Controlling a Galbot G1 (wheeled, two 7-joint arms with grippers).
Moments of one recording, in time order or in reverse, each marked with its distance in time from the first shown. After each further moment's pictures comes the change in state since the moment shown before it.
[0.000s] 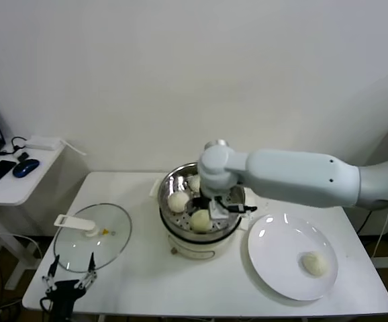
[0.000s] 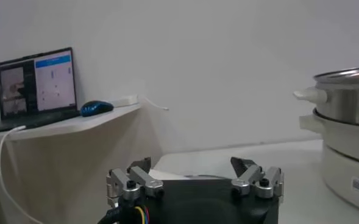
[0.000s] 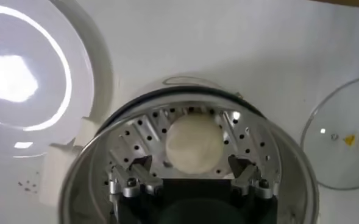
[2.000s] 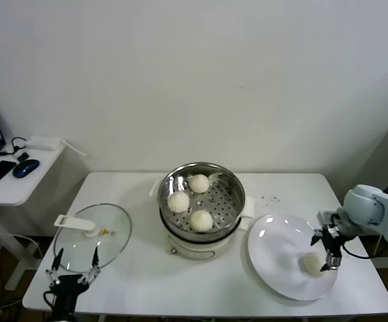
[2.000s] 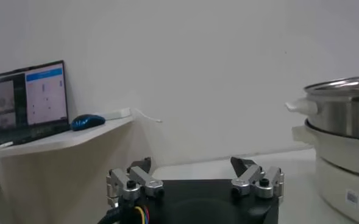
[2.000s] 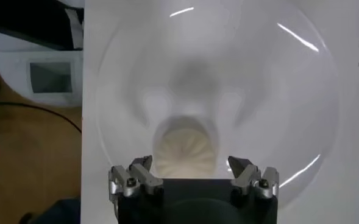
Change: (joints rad) left arm -0.020 0.016 0.016 0.003 0.013 -0.022 0.004; right arm -0.361 -0.637 0.026 -0.206 0.488 -0.654 0.127
